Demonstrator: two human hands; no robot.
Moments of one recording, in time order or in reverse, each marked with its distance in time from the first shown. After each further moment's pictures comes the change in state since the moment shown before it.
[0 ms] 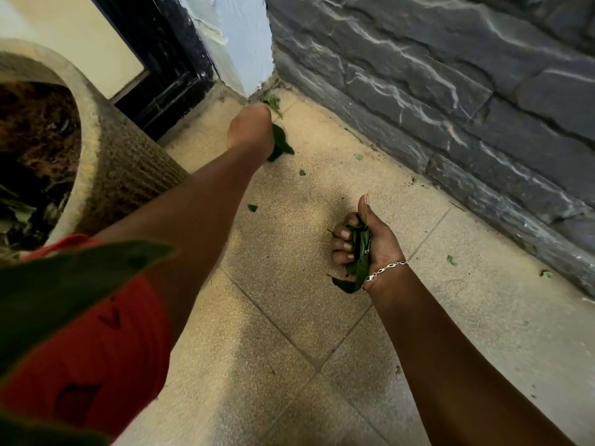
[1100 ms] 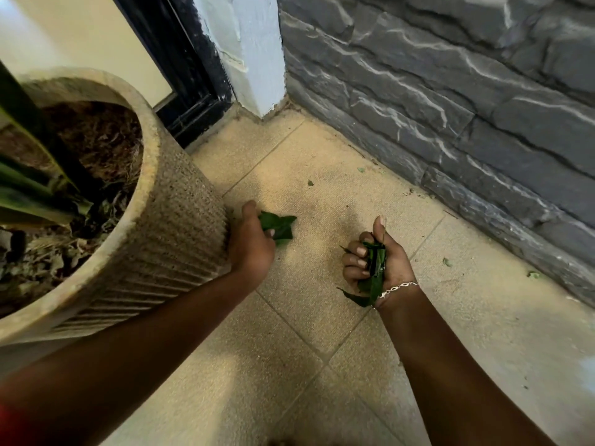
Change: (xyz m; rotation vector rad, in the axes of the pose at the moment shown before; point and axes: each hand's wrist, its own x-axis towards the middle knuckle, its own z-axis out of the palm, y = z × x) left_hand -0.155 -0.036 0.015 -0.525 -0.055 -0.273; right_hand -0.026 0.012 -0.009 0.112 -0.174 -0.011
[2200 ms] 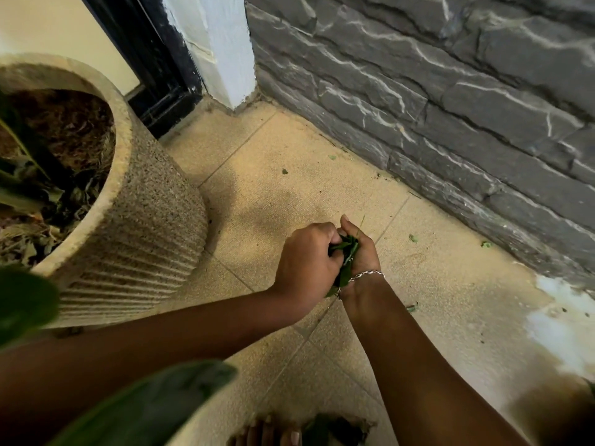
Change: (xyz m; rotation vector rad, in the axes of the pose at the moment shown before) left_hand -0.093 0.056 0.018 -0.031 -0.195 0.565; right_hand -0.030 0.022 0.029 0.111 0.409 -0.183
